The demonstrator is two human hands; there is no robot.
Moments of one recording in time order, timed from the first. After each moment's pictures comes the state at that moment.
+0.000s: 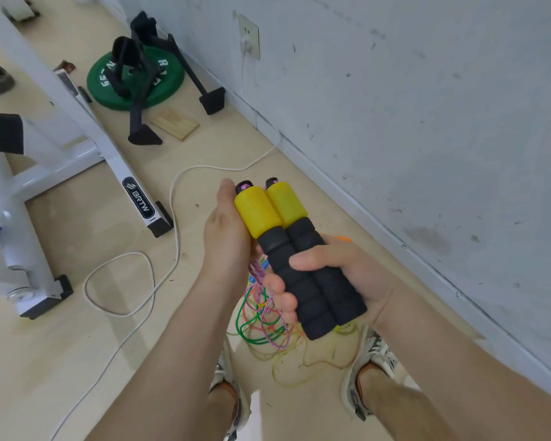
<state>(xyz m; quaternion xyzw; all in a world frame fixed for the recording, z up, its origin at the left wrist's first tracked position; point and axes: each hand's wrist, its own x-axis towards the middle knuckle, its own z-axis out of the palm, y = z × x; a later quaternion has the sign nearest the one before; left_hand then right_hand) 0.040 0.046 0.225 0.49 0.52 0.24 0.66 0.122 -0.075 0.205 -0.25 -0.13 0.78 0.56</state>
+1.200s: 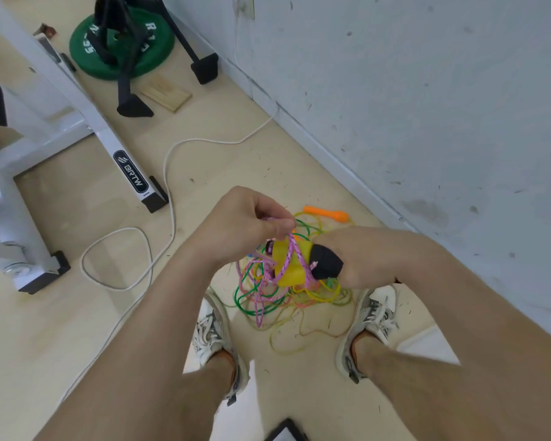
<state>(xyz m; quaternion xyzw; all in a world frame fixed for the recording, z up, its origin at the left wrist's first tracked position) 0.021 0.053 0.205 0.78 0.30 -0.03 0.55 0.146 -0.092 0.191 -0.74 -0.52 0.43 -0.03</state>
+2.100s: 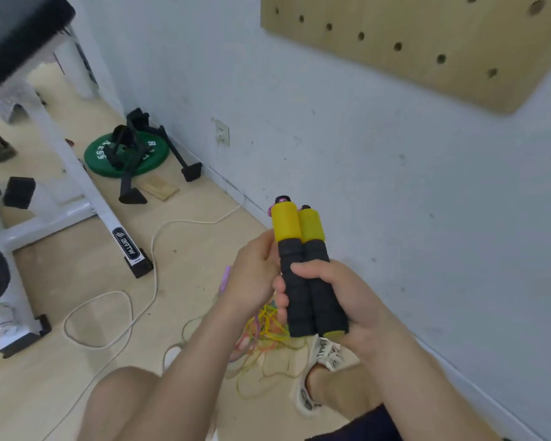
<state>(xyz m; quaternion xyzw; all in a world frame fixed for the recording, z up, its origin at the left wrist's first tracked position) -0.026 -0.080 0.315 0.80 0.23 0.18 0.53 0.020 -0.211 0.362 -0.47 -0.09 0.57 0.67</state>
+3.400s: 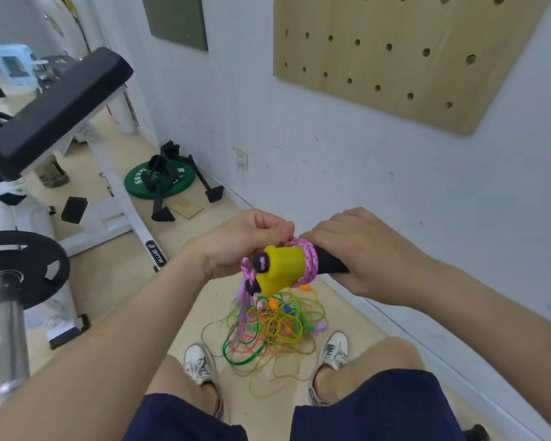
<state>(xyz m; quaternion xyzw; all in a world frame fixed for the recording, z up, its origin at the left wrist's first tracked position) -0.089 -0.093 0.429 0.70 0.05 -0.01 0.71 0.027 -0.276 0.443 -0.69 -0.70 -0.13 0.08</state>
